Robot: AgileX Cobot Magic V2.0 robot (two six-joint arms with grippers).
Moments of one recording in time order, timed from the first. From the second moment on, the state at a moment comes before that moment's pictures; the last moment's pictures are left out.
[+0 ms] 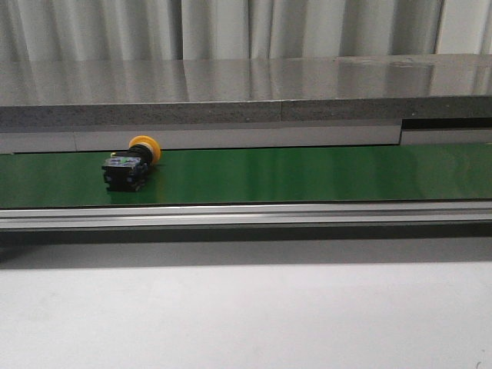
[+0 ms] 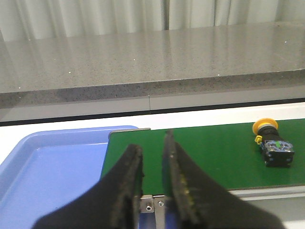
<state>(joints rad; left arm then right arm) 0.00 0.26 -0.24 -0.19 0.17 0.23 0.05 -0.01 0.03 0.02 0.10 -0.01</state>
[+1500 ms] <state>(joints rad) 0.00 0.26 -0.24 -0.19 0.17 0.23 0.05 0.84 -0.72 0.08 0.58 -0.01</state>
